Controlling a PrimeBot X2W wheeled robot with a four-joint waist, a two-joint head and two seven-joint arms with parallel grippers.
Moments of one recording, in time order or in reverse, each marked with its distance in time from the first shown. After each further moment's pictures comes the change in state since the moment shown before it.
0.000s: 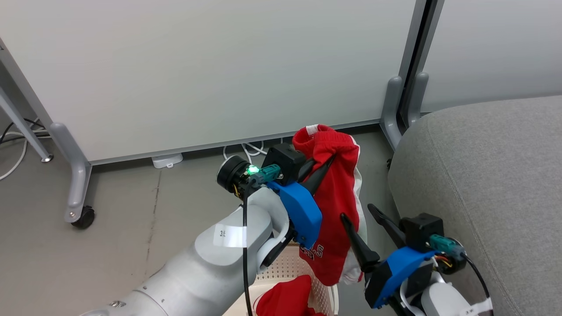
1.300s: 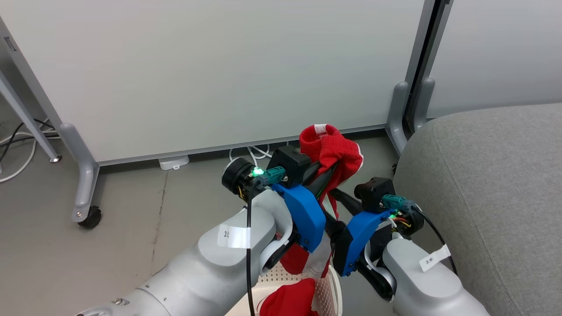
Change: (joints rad) left arm -0.015 0.000 -0.059 -0.006 -0.049 -0.004 -0.007; right arm -0.387 -0.005 0.382 0.454 0.278 0.000 -0.126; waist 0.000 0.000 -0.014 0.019
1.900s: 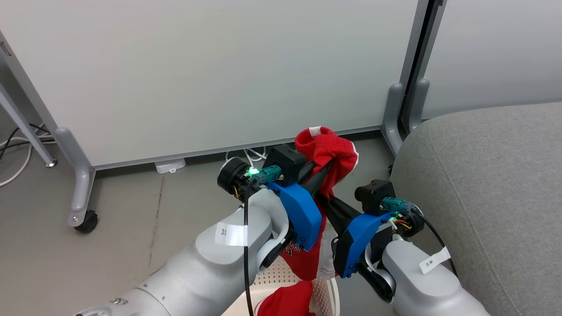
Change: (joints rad) left arm -0.003 0.000 -0.002 0.025 -0.009 0.000 -0.003; right arm -0.025 0.002 0.041 0.063 0.028 0.000 -0.048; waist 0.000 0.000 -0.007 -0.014
